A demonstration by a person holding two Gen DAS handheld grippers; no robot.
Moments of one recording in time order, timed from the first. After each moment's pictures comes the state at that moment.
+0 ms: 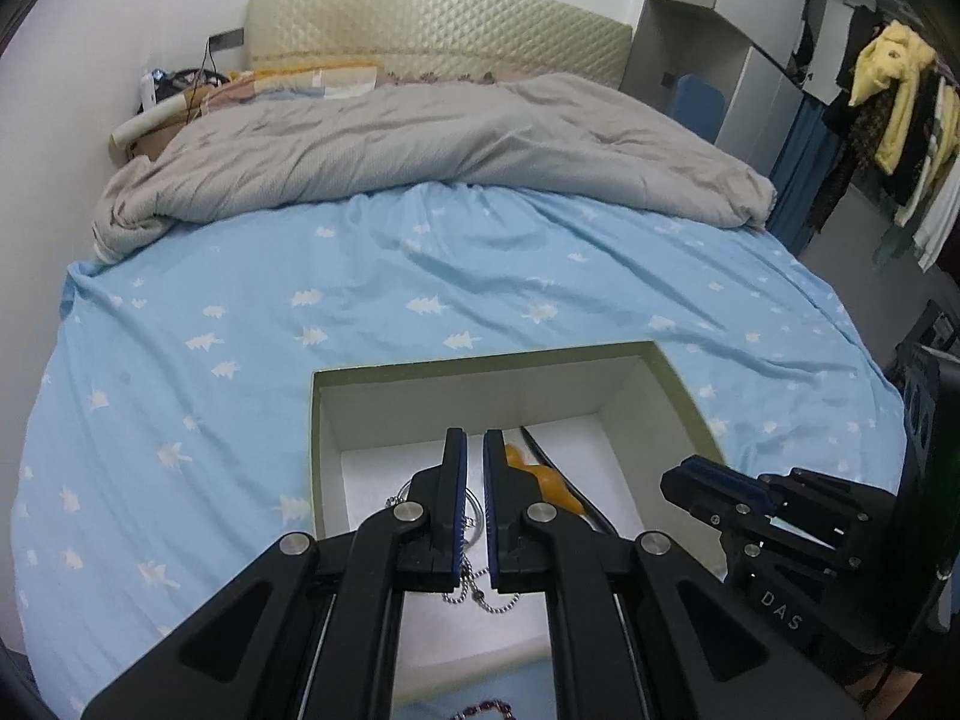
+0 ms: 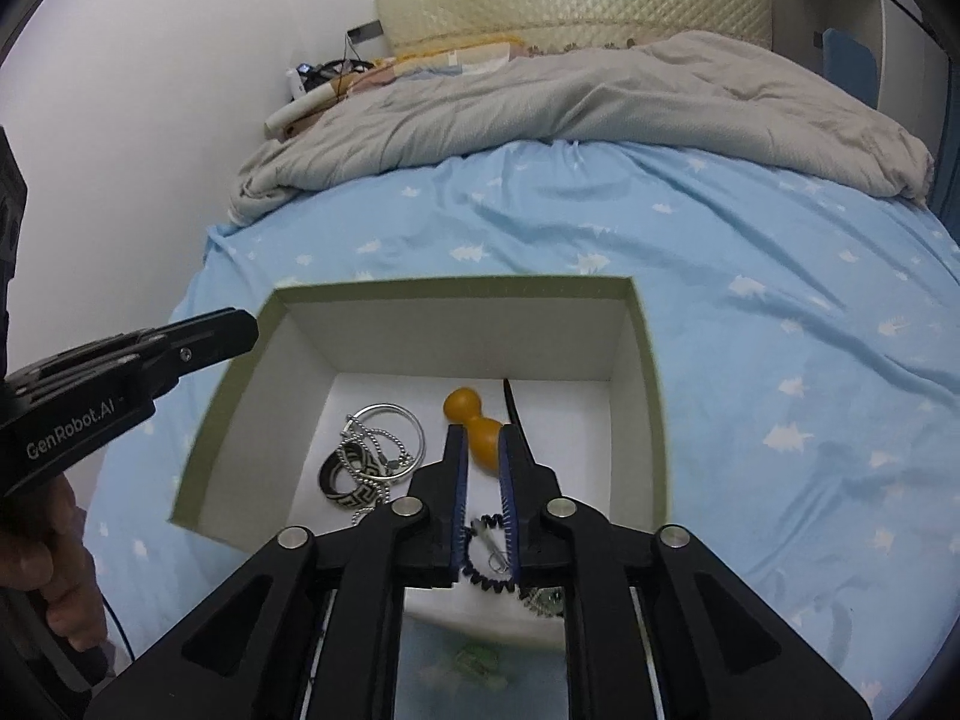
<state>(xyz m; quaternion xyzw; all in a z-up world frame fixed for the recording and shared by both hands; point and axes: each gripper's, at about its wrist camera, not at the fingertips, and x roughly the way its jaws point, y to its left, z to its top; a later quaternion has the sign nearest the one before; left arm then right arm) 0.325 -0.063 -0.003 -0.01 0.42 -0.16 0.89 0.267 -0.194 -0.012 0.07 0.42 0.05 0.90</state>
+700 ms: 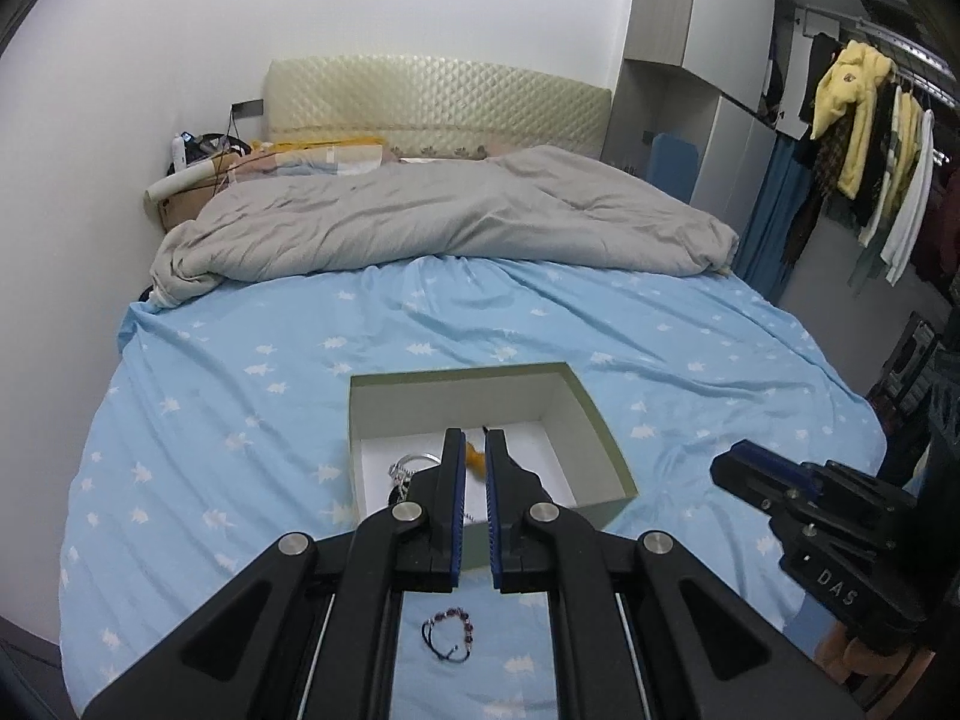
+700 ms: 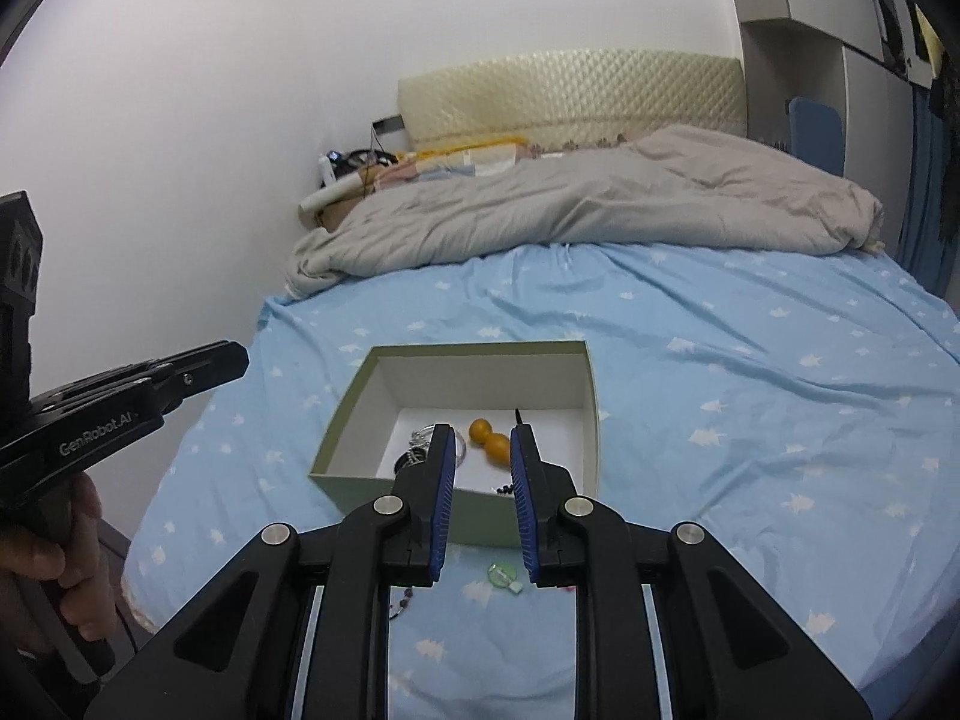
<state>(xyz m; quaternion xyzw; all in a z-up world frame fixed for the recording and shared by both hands) 0.176 -0.046 0.095 -0.01 0.35 -0.16 0.92 0.125 -0.189 0.081 0.07 0.31 0.04 0.95</state>
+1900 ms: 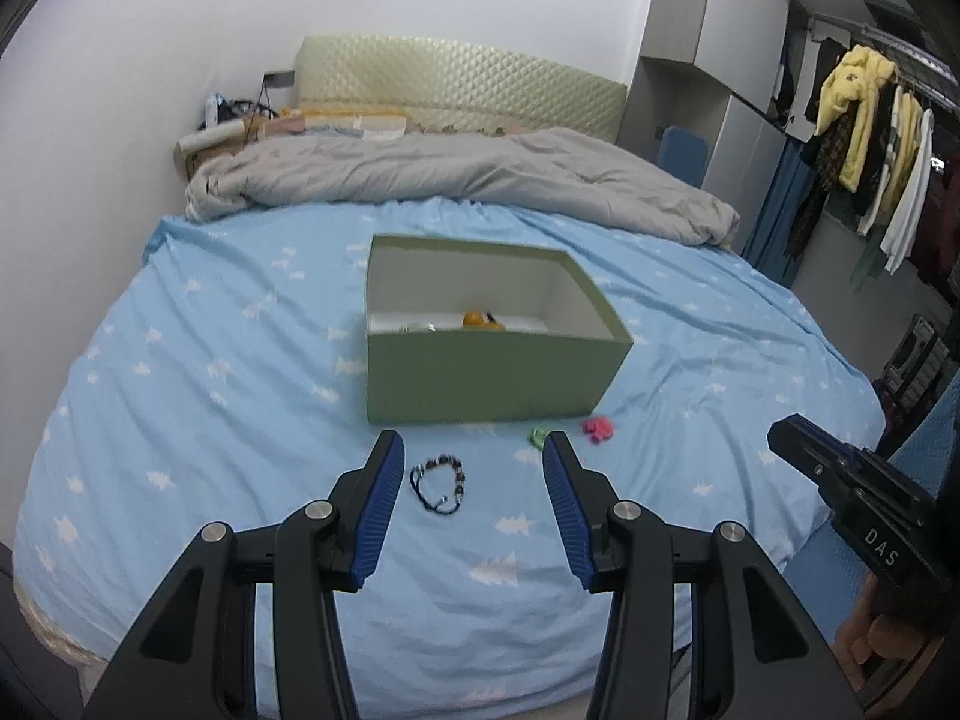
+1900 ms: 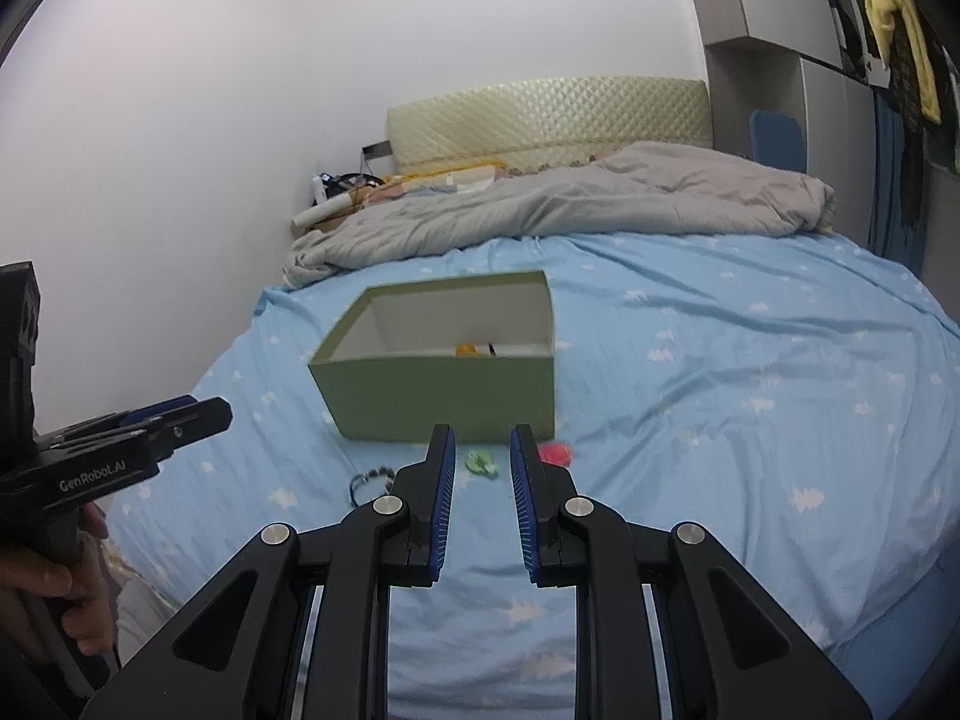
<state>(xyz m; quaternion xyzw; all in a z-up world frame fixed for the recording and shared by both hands) 0.057 -0.028 0.002 -0.04 0.36 -0.14 0.92 0.010 -0.193 0.002 0.07 0.28 0.02 0.96</state>
